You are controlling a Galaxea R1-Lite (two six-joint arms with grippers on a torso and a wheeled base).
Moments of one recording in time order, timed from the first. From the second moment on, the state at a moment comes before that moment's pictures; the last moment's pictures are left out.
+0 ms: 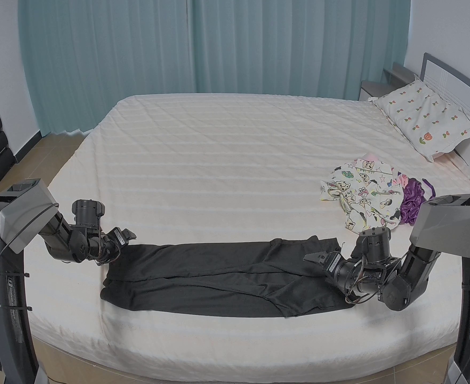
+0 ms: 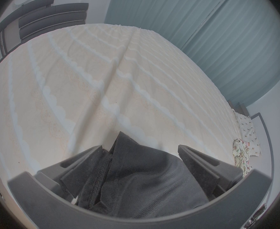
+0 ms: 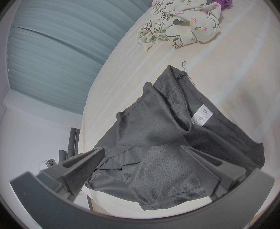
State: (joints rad) left arm 0.05 2.40 -1.12 -0.52 -0.08 -0.62; right arm 0.33 2.33 -0.66 -1.08 0.15 0.94
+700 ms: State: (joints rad) left arm 0.07 2.45 -1.20 -0.53 0.02 -0.69; right arm 0.33 2.33 -0.65 -1.09 0.15 0.94
